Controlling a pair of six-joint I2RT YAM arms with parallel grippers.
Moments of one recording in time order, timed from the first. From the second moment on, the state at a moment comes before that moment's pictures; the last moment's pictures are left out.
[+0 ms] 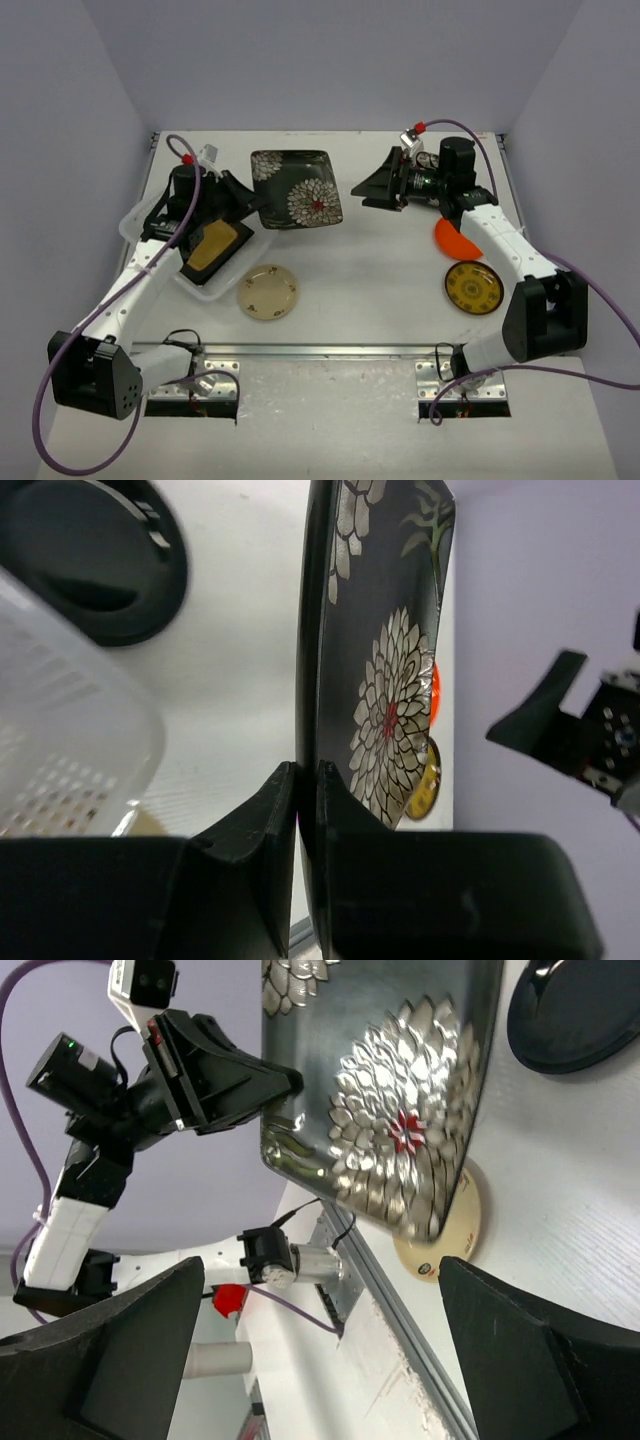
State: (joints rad) left arm -0.16 1.15 0.95 -0.26 0.35 -0.82; right arm 0.18 1.46 1.08 0.00 -1.00 0.77
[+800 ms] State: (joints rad) left arm 0.37 0.99 0.80 -0.61 0.01 -0.88; right arm 0.14 1.36 0.92 -0.12 -0.88 0.61
